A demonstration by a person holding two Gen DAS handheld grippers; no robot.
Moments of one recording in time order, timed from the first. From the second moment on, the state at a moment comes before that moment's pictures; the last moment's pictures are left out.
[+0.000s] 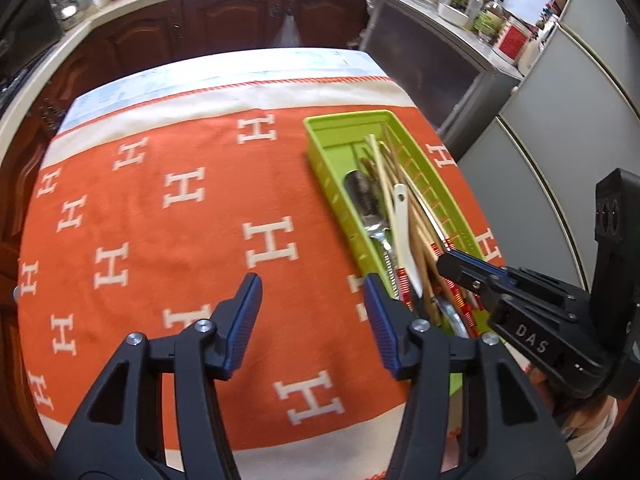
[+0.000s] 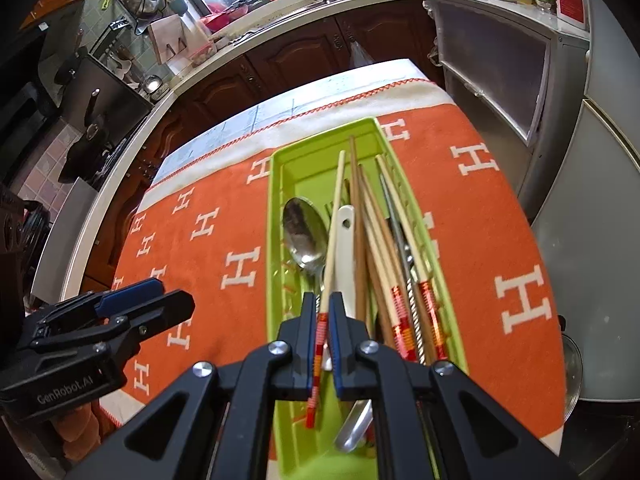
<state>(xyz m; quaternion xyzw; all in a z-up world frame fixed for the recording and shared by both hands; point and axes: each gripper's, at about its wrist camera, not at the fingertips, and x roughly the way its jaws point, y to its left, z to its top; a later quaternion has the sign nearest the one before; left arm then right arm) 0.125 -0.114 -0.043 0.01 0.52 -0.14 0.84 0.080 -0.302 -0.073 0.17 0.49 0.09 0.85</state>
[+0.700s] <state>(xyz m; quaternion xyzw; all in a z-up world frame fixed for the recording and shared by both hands) 0.043 -0.049 -0.001 0.06 0.46 -0.03 0.89 0.026 -0.259 -0.028 0.15 0.48 0.11 0.86</state>
